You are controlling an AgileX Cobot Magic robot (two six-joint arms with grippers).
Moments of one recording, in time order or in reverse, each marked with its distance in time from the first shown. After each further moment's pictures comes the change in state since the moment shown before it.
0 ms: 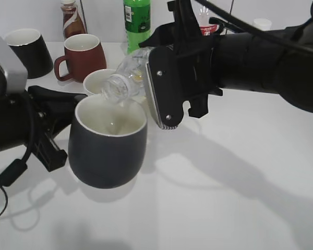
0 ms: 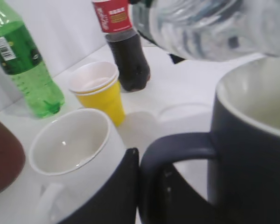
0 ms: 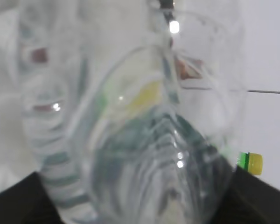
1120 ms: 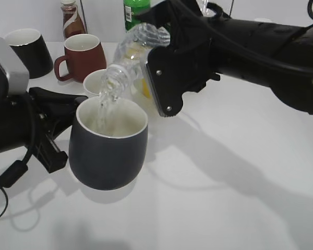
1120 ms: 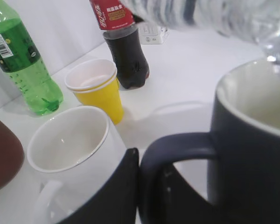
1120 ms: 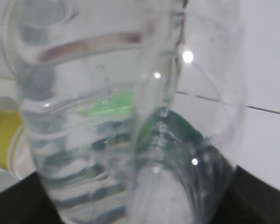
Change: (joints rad) left arm -0.009 0.000 0.000 -0.001 0.012 -0.001; right arm -0.013 0.022 0.000 0.248 -0.211 -0.481
